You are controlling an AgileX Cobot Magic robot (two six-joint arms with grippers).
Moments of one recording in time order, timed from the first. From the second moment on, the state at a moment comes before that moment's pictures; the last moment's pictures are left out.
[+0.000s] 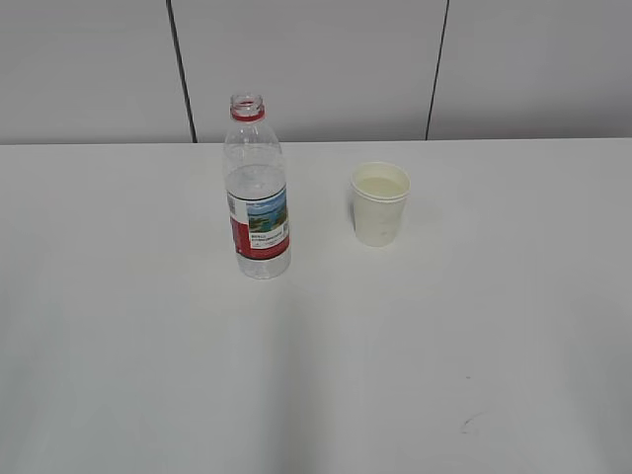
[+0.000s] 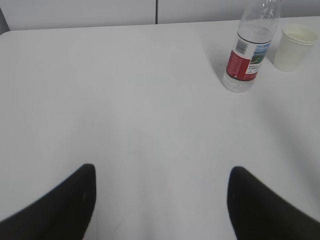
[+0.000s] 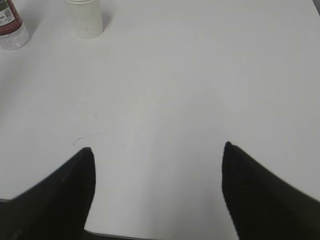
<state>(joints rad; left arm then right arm) -0.11 -0.01 -0.54 0.00 1.08 0.01 -0.10 -0.02 -0.42 0.15 1.07 -0.20</state>
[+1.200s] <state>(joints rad) -0.02 -0.01 -0.54 0.00 1.08 0.01 -0.10 -0.02 -0.42 0.15 1.07 -0.18</state>
